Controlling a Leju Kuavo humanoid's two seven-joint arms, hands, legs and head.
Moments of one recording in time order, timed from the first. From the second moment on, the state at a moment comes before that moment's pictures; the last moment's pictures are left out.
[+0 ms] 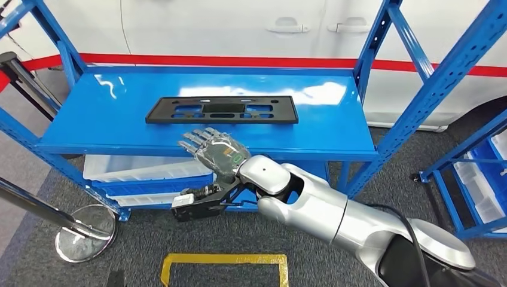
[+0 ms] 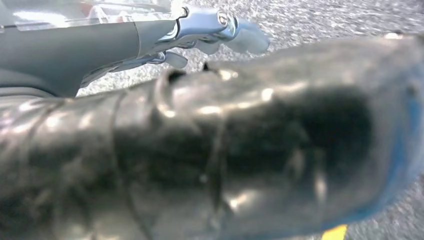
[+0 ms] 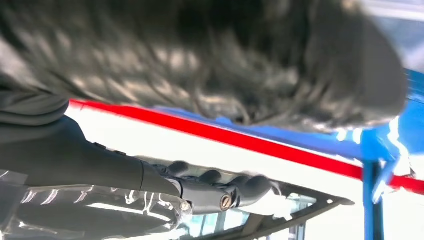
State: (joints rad) left arm -0.06 0.05 -0.21 -0.23 0.59 0.38 -0.21; right arm -0.96 0.09 1.19 -1.20 0.59 -0.13 0.26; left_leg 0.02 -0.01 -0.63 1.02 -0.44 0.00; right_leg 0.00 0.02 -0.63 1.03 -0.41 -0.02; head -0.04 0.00
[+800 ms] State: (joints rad) left arm -0.07 0.05 -0.24 -0.23 0.59 0.40 -0.22; right arm -0.92 0.07 1.12 -1.23 0.48 -0.22 0.20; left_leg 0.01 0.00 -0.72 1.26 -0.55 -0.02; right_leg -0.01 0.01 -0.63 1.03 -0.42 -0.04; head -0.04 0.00
